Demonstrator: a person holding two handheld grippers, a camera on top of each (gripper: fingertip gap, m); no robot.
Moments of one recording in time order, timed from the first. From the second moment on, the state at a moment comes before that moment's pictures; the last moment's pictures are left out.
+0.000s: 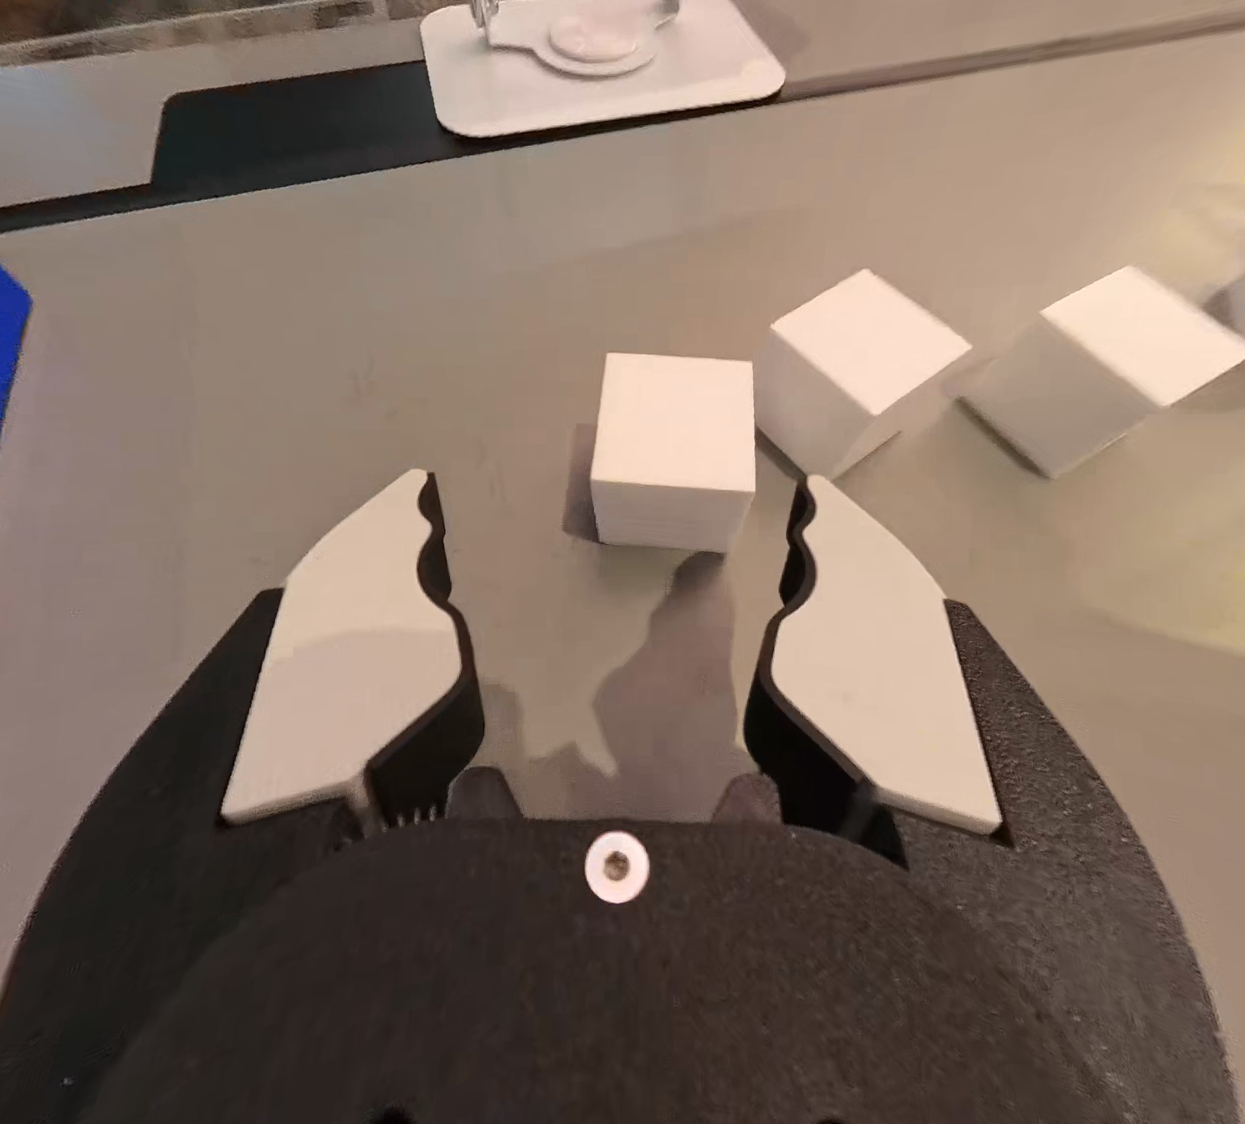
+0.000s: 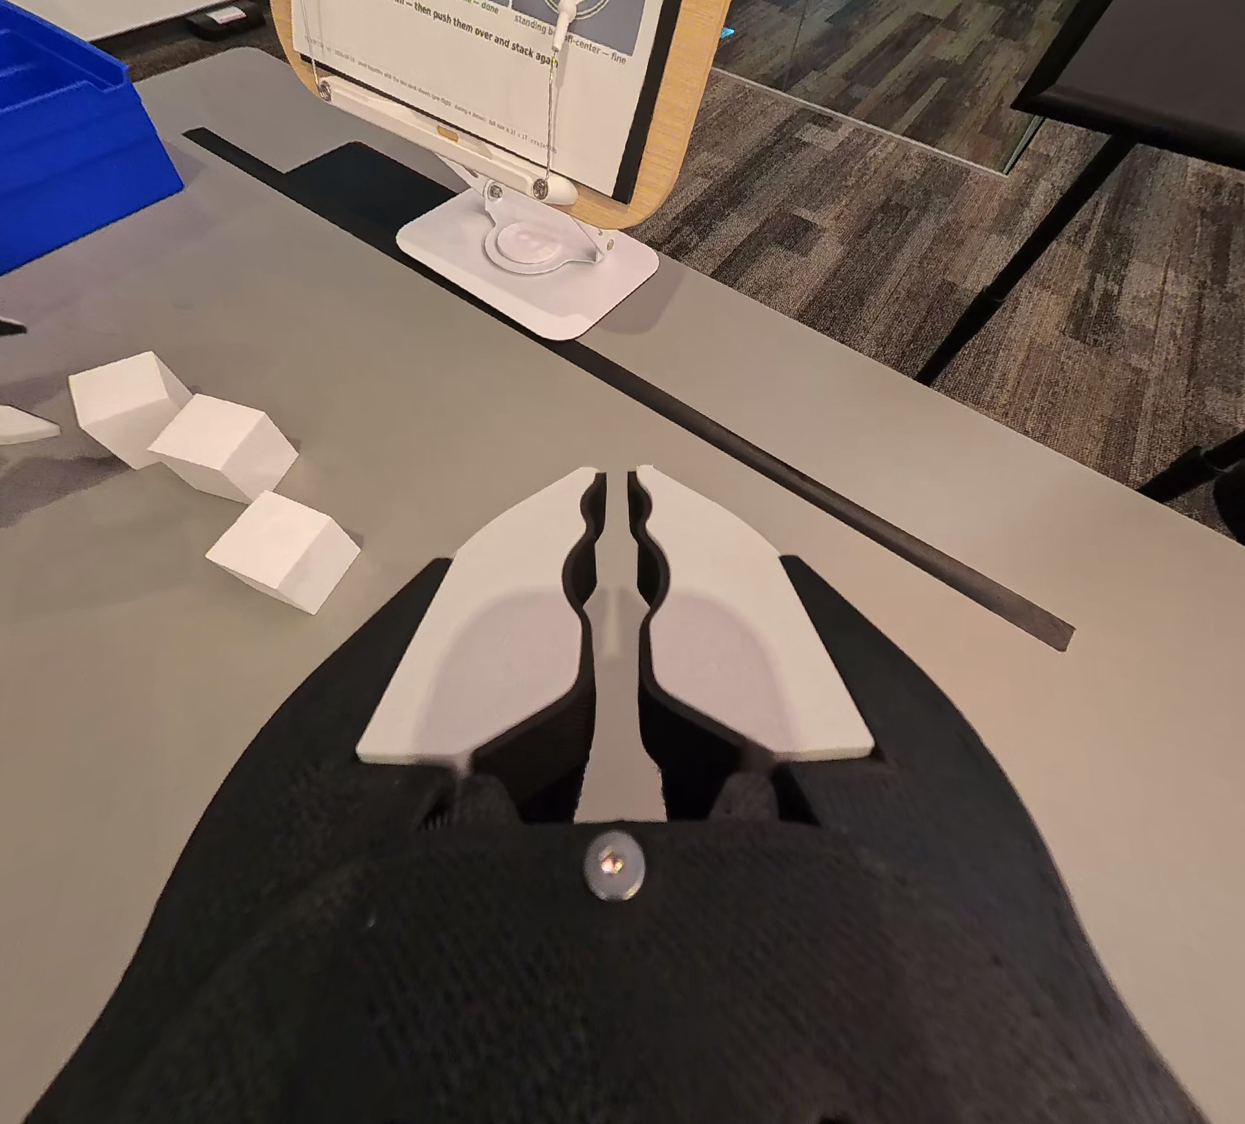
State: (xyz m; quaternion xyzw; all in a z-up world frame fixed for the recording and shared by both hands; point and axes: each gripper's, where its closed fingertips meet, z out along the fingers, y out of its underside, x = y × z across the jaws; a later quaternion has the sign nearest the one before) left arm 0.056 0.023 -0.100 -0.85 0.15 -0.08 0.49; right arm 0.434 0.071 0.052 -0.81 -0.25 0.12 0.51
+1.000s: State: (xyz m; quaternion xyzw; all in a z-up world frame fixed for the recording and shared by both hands) left arm 0.142 0.040 -0.021 -0.70 0.46 -0.22 0.50; right arm 0.442 0.073 0.043 -0.82 -0.25 0.12 0.50
